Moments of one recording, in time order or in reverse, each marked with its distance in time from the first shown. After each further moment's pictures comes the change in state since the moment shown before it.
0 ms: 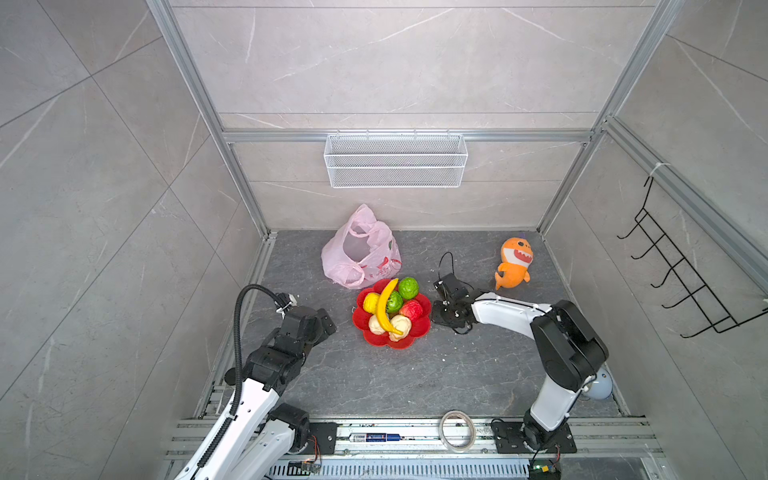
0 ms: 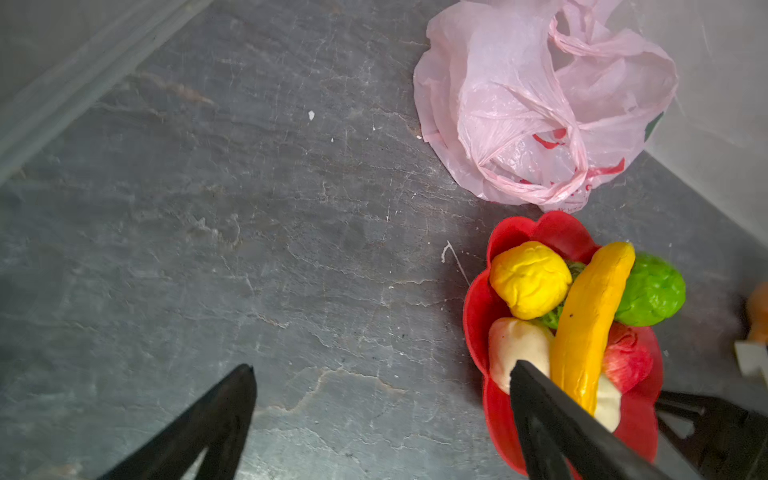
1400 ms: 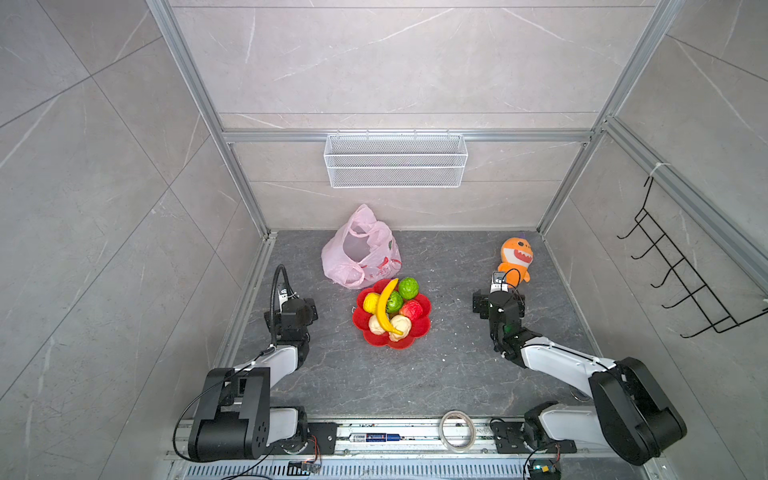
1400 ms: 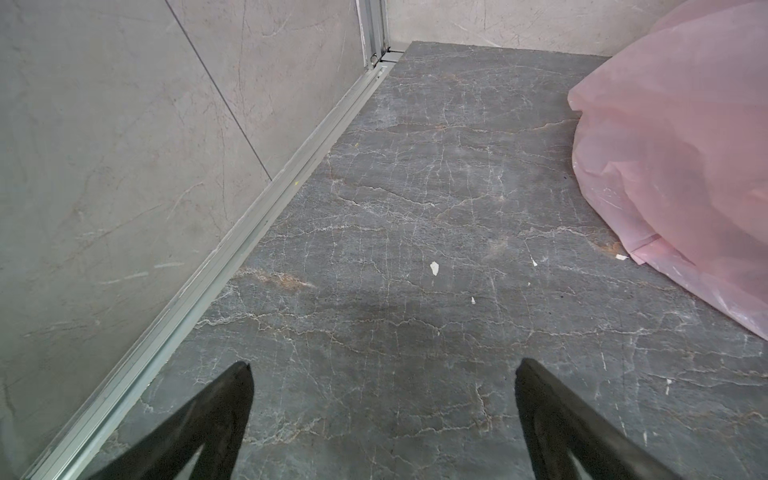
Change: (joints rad) left arm 0.350 0.580 -0.326 1.192 -0.088 0.645; right arm -0.189 -0.393 -0.533 0.823 0.534 -0.671
